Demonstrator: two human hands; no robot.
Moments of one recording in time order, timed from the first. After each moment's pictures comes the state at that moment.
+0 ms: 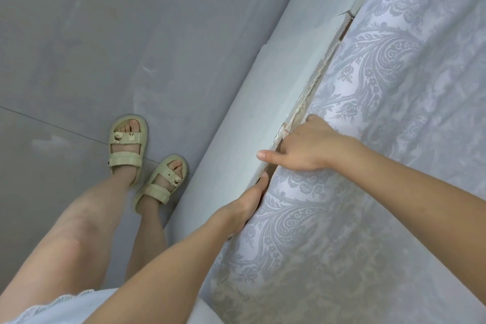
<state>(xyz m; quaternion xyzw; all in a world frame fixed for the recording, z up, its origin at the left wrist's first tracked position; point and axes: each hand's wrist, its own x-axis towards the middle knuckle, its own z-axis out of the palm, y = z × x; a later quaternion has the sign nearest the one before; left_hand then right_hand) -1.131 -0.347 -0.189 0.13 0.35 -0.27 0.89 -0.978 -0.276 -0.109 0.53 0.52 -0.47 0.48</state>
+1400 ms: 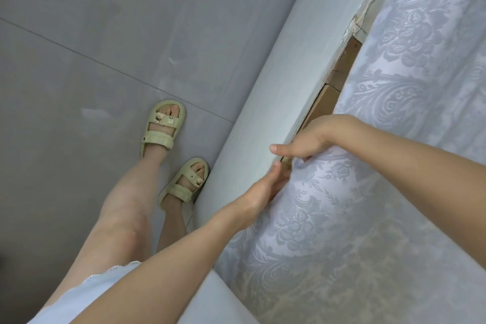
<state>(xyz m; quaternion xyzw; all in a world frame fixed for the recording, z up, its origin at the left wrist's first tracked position) -1.312 -0.450 -0.183 0.17 0.35 -0.23 0.89 -1.147 -0.371 -0.136 0.47 0.30 -0.66 0.51</state>
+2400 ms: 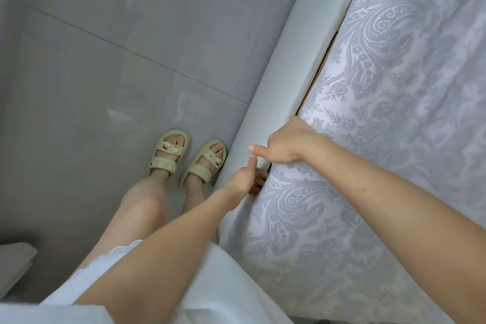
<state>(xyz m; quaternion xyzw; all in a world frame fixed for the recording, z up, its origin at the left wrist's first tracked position) -1.408 -0.492 -0.187 0.28 0.50 -0.30 0.76 -1.268 -0.453 -0.117 0.53 0.52 -0.51 0.43</state>
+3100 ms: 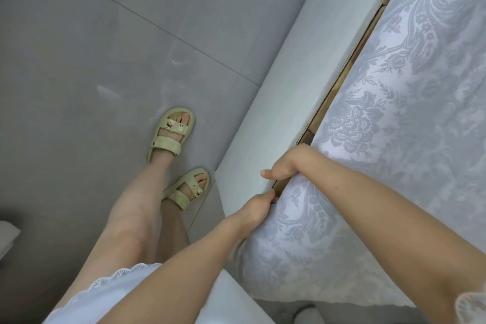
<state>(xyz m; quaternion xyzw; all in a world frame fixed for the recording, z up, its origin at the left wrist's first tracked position) -1.498 -0.550 -0.178 0.23 0.43 -0.37 0.79 -1.354 -0.490 -0.165 0.46 0.30 -0.62 0.56</state>
